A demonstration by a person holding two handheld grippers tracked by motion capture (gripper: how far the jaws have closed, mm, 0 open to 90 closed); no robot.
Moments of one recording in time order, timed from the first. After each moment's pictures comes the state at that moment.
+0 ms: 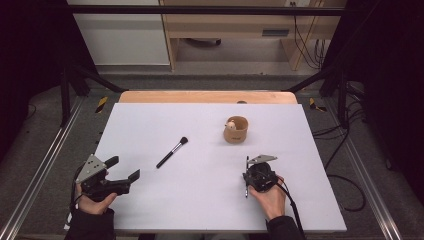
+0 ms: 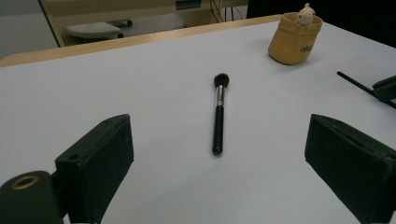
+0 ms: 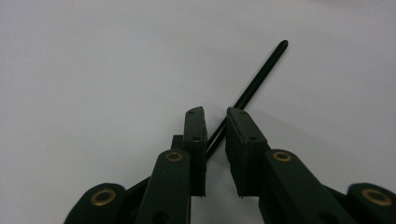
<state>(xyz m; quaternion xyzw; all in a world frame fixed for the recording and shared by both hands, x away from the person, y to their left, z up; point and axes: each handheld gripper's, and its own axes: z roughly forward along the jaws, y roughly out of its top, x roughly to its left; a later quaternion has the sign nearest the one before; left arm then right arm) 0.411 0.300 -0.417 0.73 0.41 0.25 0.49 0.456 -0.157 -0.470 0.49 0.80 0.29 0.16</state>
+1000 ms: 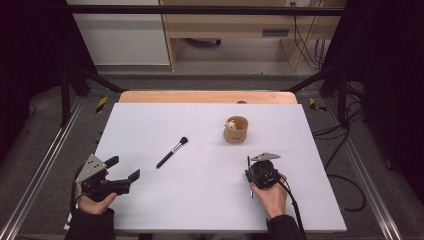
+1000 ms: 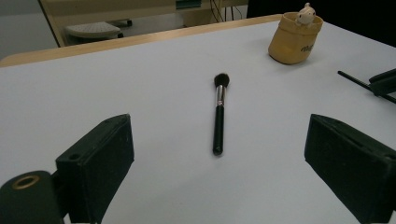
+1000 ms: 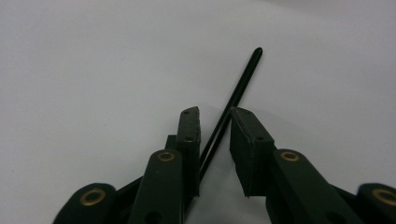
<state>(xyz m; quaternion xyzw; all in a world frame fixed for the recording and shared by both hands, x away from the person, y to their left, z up) 0.411 0.300 -0.417 0.73 0.41 0.25 0.49 0.463 -0.165 -0.472 0.51 0.79 0.30 0.18</state>
